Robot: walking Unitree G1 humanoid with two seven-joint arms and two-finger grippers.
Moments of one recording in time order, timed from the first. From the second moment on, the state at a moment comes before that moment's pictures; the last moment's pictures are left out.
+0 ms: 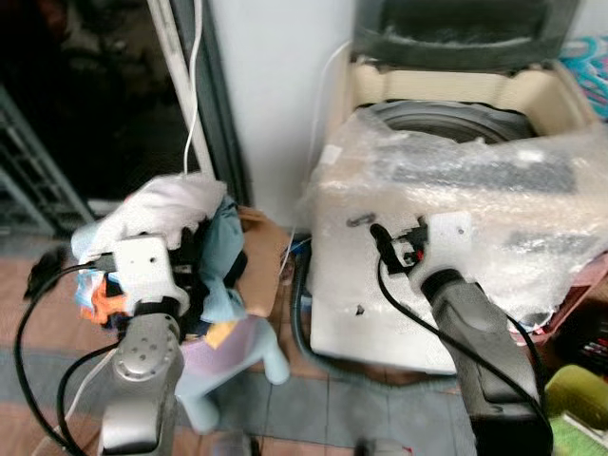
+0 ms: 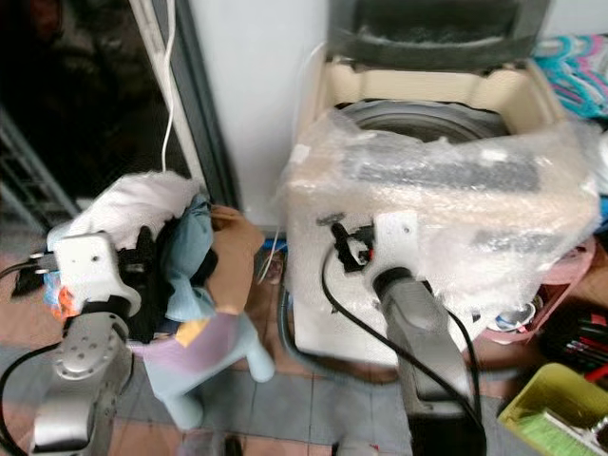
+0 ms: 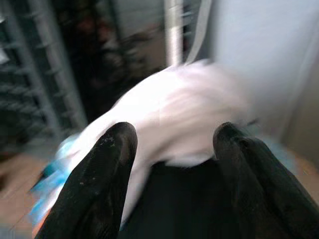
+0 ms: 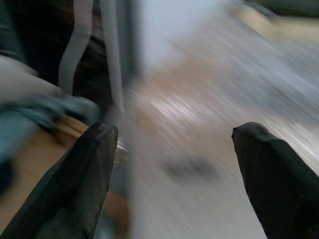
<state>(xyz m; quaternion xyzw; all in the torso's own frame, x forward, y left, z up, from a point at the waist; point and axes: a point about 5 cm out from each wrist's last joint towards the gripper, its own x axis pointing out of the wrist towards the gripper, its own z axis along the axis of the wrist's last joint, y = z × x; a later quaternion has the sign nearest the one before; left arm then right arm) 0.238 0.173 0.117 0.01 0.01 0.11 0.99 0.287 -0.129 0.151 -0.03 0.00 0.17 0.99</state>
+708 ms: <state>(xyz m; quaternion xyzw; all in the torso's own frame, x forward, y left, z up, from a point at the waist) 0.251 0.171 0.129 0.02 0.00 0.09 1.00 0.268 -0.096 0.148 -0.08 -0.01 0.28 0.96</state>
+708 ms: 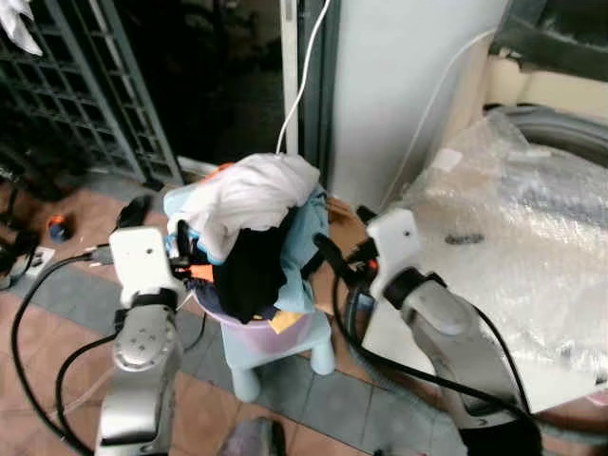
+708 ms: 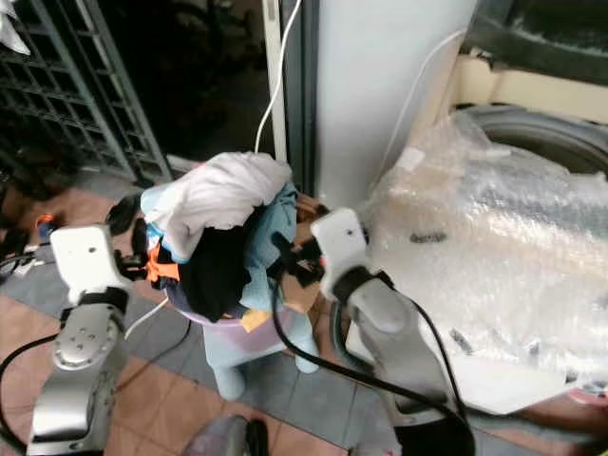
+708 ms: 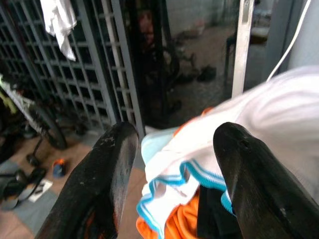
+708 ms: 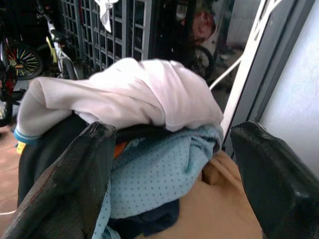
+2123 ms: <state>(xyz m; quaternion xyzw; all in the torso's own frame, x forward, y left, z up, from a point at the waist) 0.256 0.143 0.128 0.00 -0.01 0.02 1.00 0.302 -0.134 0.127 -0.19 0.05 0.16 0.97</state>
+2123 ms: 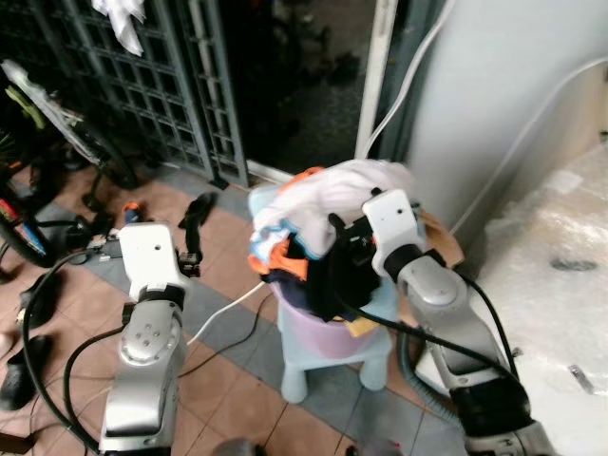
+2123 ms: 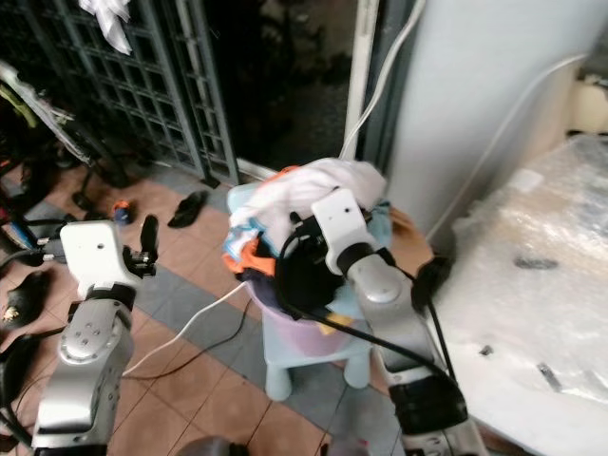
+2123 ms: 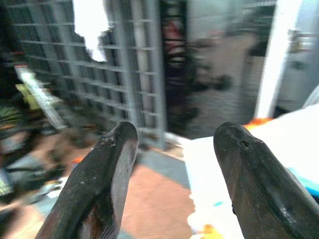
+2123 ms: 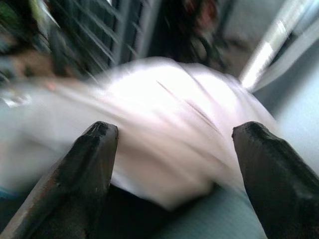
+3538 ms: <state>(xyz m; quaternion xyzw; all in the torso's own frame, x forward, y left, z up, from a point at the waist) 0.265 0.143 0.122 0.00 0.01 0.02 1.00 0.317 -0.121 0.120 -0.12 0.07 0.15 0.98</state>
